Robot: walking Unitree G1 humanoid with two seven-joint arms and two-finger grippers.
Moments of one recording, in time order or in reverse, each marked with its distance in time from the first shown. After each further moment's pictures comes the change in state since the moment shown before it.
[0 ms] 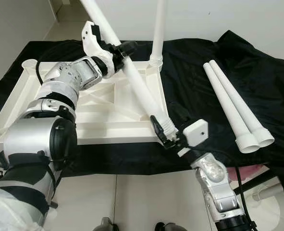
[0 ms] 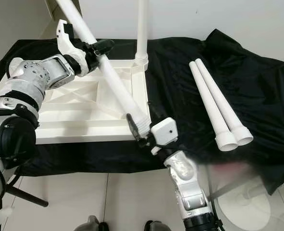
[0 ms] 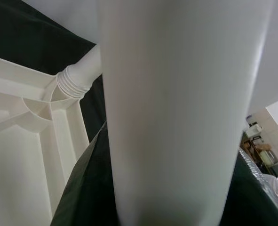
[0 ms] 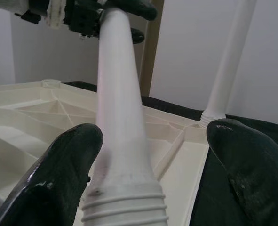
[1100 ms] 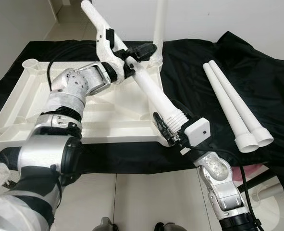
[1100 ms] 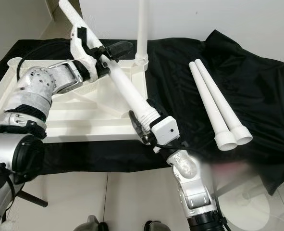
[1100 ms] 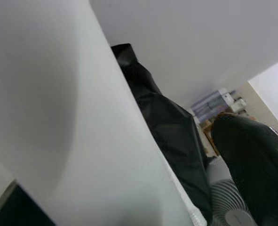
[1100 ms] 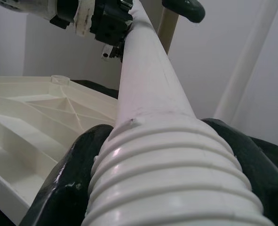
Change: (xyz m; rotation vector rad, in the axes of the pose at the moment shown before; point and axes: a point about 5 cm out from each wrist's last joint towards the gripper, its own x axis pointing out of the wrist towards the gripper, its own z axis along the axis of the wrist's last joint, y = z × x) left arm 0.002 -0.013 -0.019 0.031 0.078 -0.091; right arm 0.002 0.005 0.007 -0.087 -0.020 0.087
